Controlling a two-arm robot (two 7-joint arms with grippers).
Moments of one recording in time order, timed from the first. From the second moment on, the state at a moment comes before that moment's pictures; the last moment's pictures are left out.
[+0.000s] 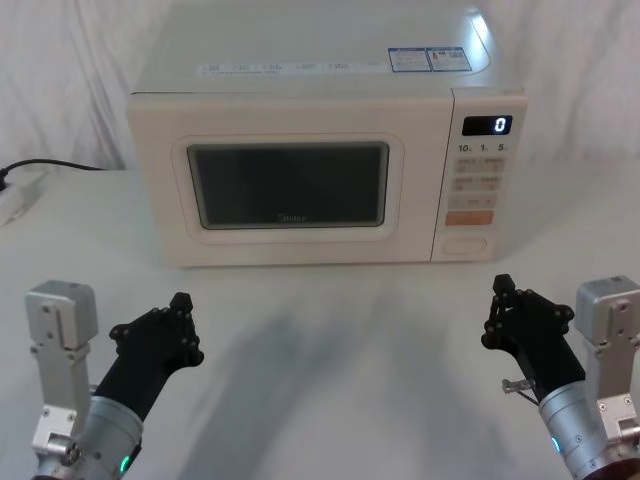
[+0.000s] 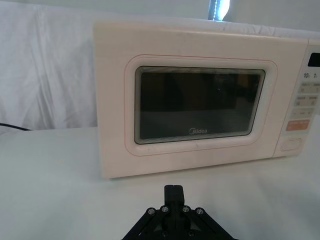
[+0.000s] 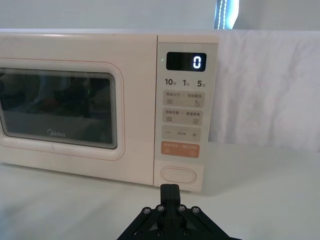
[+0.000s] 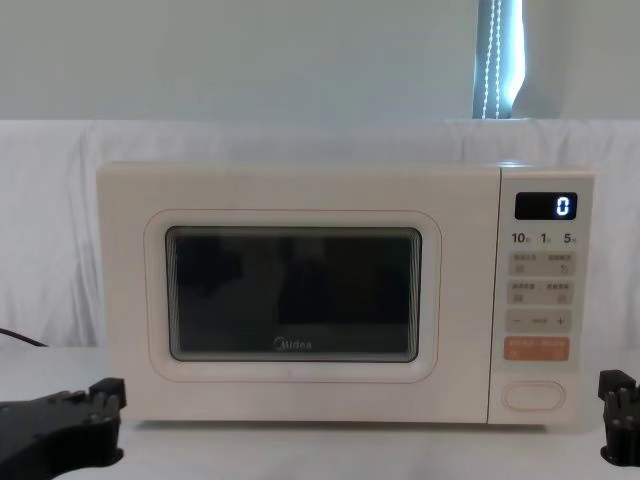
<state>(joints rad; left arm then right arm) 0.06 0.20 0.11 -1.68 -0.25 0.01 -0.17 -0.04 0.04 -0.12 -1.57 0.01 -0.17 0.08</state>
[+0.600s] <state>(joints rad) 0.07 0.20 0.10 -1.67 -0.25 -0.01 -0.17 -0.04 0.04 -0.12 -1.57 0.01 -0.17 0.08</state>
